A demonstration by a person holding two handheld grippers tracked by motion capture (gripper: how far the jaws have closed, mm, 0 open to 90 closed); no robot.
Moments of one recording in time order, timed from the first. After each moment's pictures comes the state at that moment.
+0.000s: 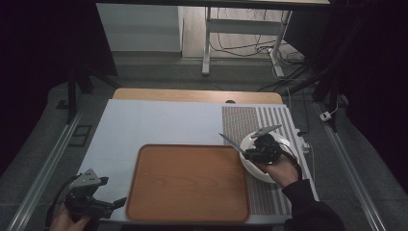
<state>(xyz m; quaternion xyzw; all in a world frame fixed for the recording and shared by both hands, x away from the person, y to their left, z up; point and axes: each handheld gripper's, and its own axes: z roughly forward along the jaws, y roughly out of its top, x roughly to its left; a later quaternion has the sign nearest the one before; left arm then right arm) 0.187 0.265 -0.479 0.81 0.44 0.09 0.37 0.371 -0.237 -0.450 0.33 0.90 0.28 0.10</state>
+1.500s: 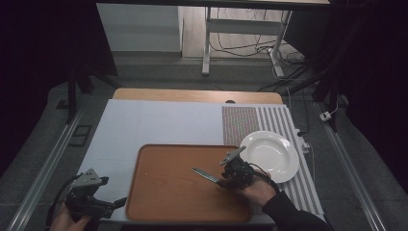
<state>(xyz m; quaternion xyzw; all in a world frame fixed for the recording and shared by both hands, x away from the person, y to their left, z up) 0.188 0.264 -0.479 0.81 0.44 0.09 0.37 0.323 -0.164 -0.486 0.24 0.94 0.26 0.03</state>
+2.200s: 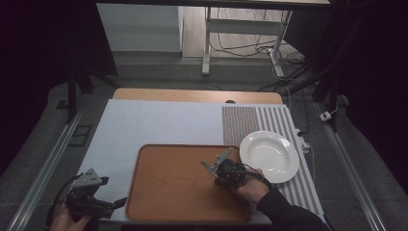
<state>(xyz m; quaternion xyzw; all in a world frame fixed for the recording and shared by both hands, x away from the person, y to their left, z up) 0.188 0.264 -0.479 0.81 0.44 0.10 0.37 0.325 -0.147 -0.497 0.18 0.96 0.19 0.04</state>
